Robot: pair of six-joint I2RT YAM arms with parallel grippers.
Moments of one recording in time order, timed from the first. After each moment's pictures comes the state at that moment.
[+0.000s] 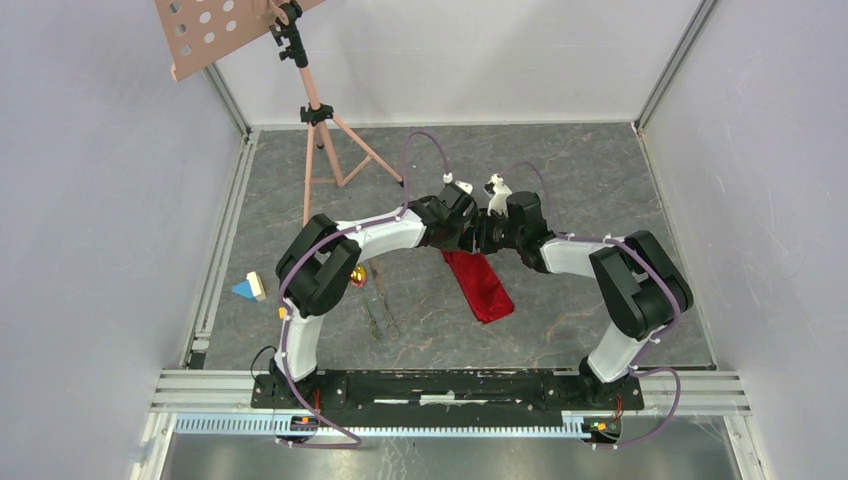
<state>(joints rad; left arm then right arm) -0.79 2.03 1.42 -0.37 -0.18 -0.38 0.45 1.71 0.76 0.38 -0.46 0.45</state>
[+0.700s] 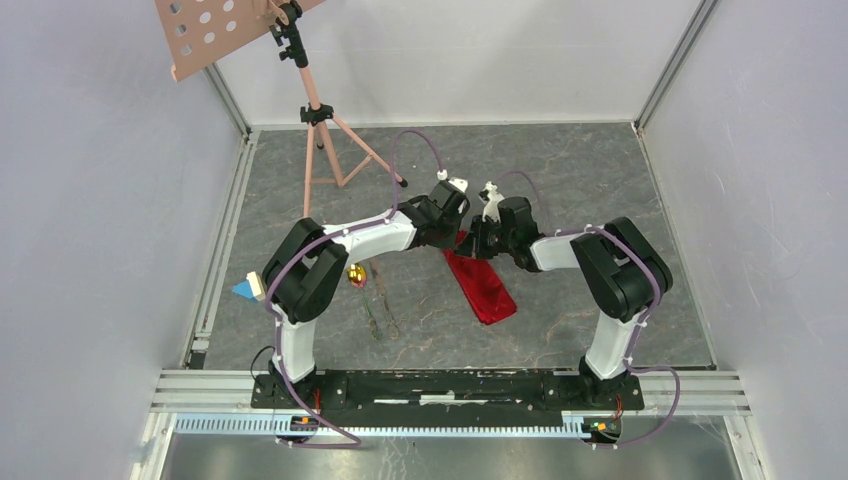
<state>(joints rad) -0.77 1.95 1.34 -0.31 -0.14 -0.38 0.46 1.83 0.78 0.39 -0.43 0.49</state>
